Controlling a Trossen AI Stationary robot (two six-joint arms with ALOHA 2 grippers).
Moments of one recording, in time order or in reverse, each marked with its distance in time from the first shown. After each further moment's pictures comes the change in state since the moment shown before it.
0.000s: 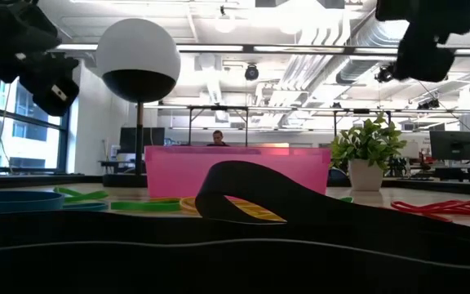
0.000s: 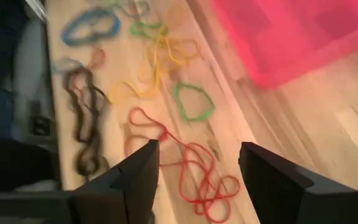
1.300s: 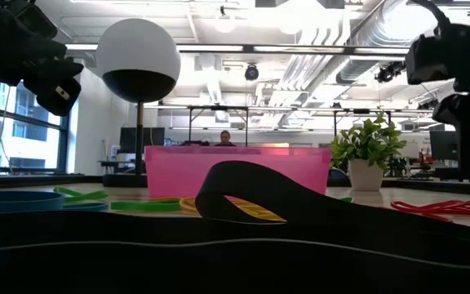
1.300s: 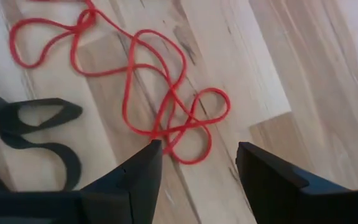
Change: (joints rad) left arm 0.000 0.026 0.001 0.010 -0.030 0.084; right arm 0.222 0.336 -0.076 -0.010 0.071 0.163
